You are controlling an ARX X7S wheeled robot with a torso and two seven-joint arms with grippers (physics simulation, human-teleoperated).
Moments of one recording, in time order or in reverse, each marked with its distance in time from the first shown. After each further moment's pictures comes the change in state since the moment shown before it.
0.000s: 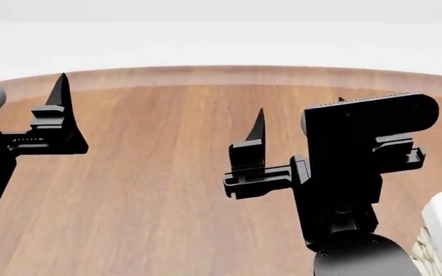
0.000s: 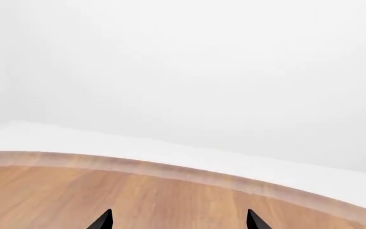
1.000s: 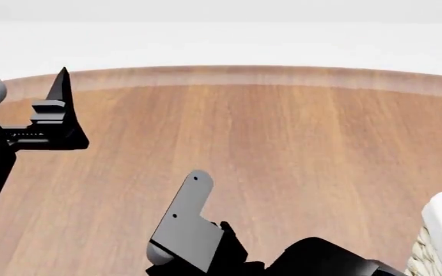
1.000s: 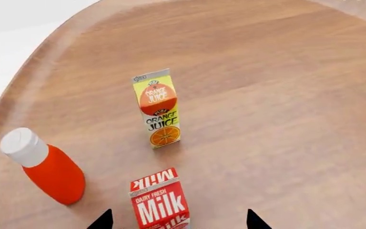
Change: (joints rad) left arm -0.022 -0.025 0.025 -0.001 -0.030 0.005 -0.026; right arm 0.182 0.229 -0.476 0.187 0.366 0.101 -0.786
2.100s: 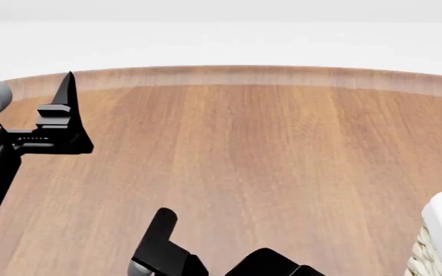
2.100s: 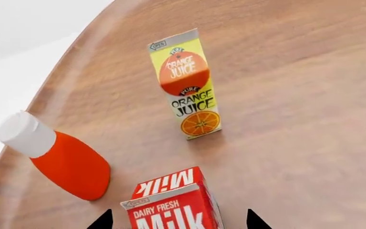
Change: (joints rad) left arm 0.010 -0.016 0.022 -0.011 -0.032 0.027 -0.016; right arm -0.012 -0.159 -0.263 0.563 -0.157 -0.426 -0.256
